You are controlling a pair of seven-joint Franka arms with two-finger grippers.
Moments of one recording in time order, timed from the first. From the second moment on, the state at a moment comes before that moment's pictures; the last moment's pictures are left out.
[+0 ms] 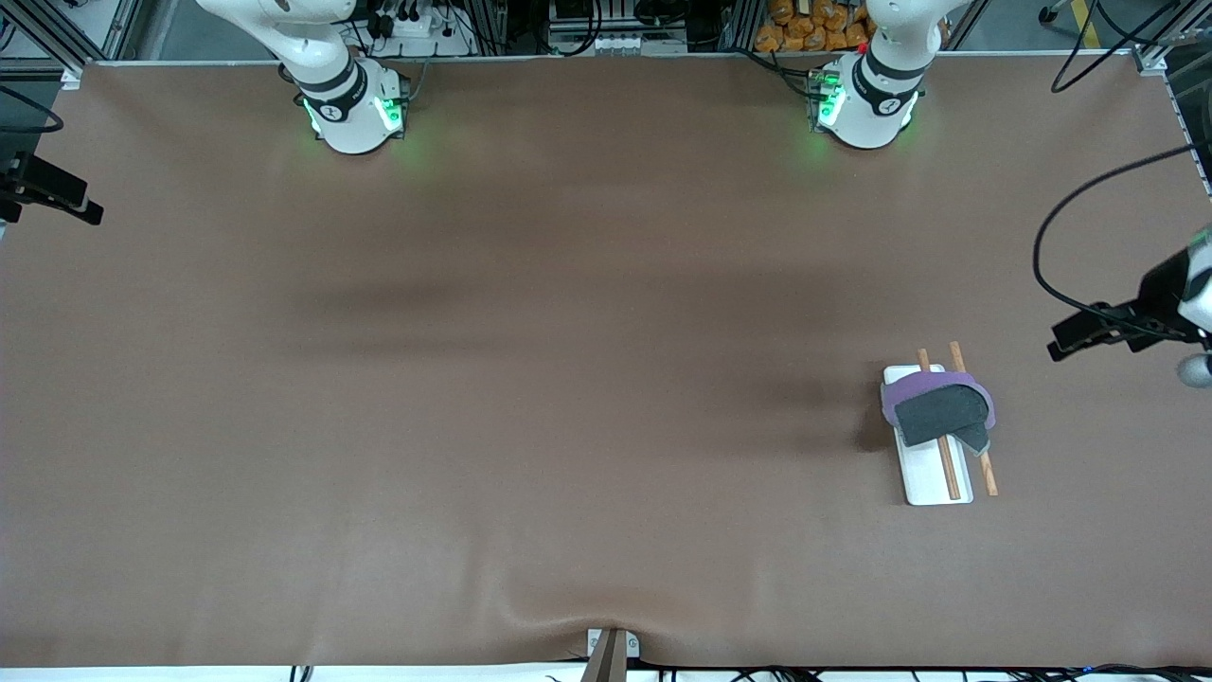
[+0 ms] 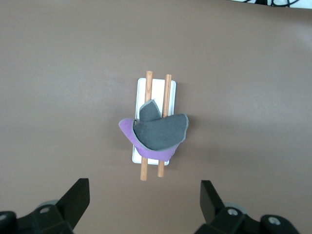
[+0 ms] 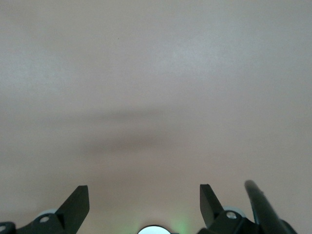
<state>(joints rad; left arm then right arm) 0.48 0.18 -0.53 -1.53 0.09 1.78 -0.16 -0.08 -0.04 -0.06 -1.53 0.04 1.42 -0.07</state>
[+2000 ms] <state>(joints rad) 0.03 -0.03 -0.16 -1.57 0.00 1.55 -0.18 -0.07 -0.04 -0.04 -1.53 0.04 1.39 -0.02</state>
